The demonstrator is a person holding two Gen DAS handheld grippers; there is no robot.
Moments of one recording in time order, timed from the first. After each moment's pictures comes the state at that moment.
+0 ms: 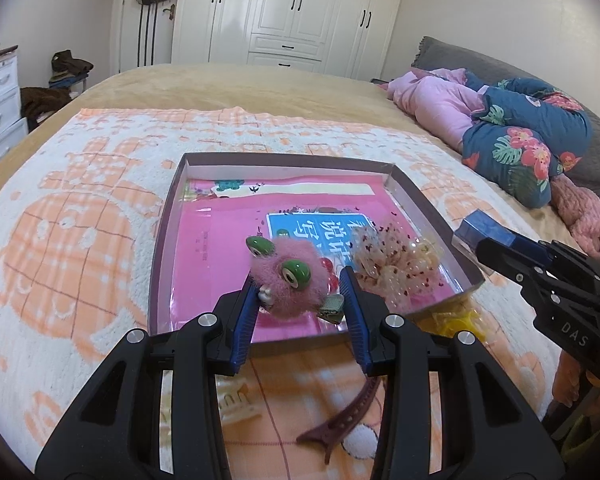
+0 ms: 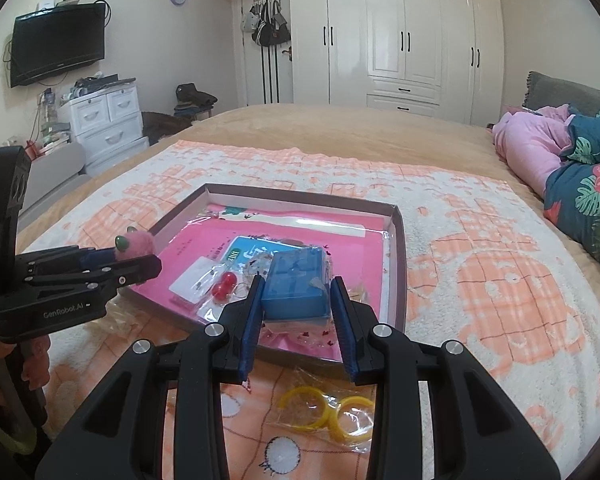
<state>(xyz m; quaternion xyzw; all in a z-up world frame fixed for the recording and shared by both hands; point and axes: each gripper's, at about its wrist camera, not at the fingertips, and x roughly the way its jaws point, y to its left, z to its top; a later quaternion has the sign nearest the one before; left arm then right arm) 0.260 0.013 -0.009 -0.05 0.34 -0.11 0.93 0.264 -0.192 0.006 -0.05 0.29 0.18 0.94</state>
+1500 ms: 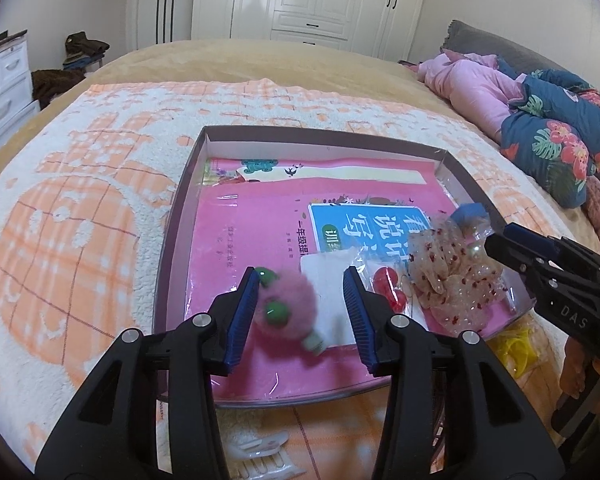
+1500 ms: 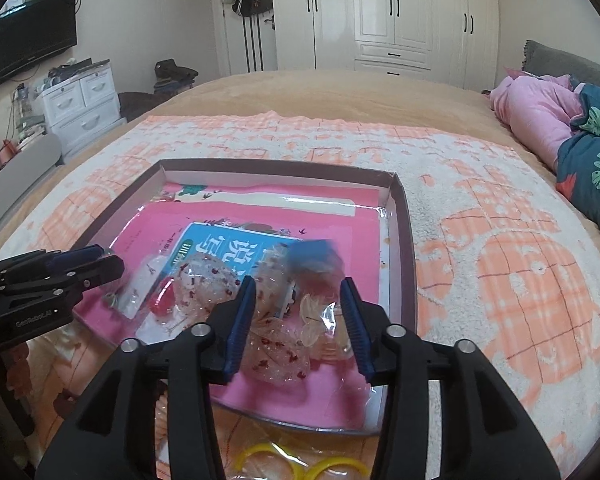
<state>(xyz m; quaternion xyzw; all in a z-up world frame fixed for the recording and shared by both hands) 0.306 0.027 -0.038 -0.05 0.38 -0.07 0.92 0.333 -0.190 -0.030 -0.04 0.35 0.16 0.92</state>
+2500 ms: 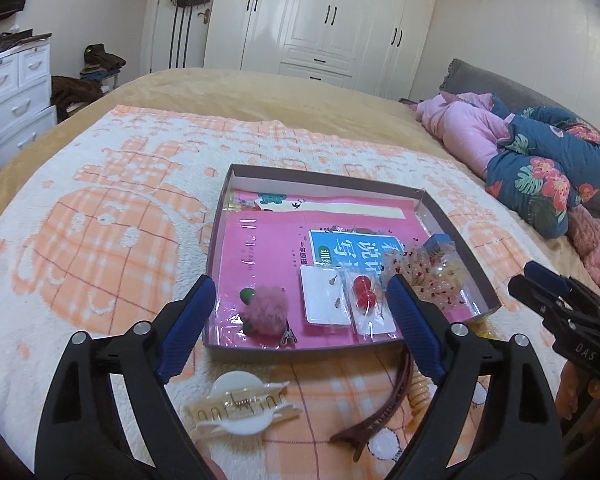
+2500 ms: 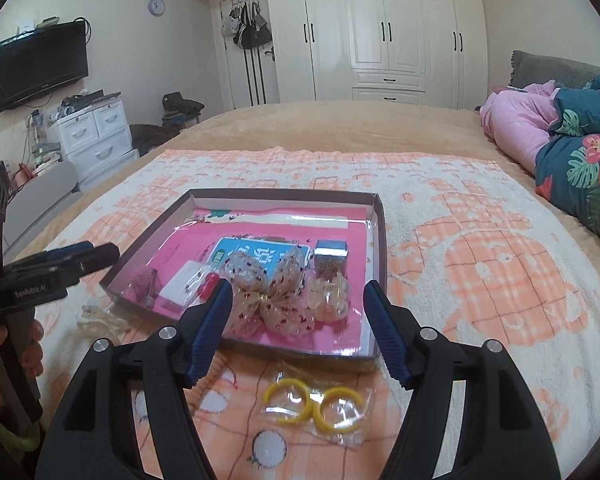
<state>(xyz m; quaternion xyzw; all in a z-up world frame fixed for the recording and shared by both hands) 0.250 0.043 0.002 -0.08 0.32 -0.06 0.94 0.262 -0.217 0.005 -0.01 0.30 0.17 0.94</state>
